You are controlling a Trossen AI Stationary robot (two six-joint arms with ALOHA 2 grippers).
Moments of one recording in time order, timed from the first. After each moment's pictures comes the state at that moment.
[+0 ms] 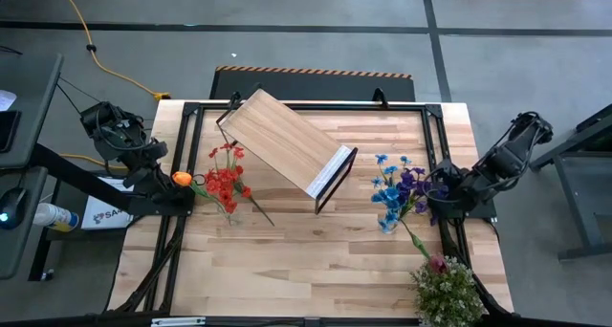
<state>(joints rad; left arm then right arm) -0.94 0.01 0.92 -1.57 -0.11 -1.34 0.69 0.61 0.81 -1.43 0.17 1.62</state>
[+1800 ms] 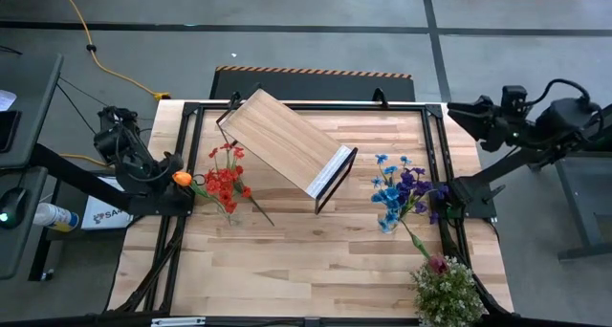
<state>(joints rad) -0.94 0.21 0.74 -1.37 -0.36 -1.39 0.42 0.54 1.25 -0.66 0.78 0.62</state>
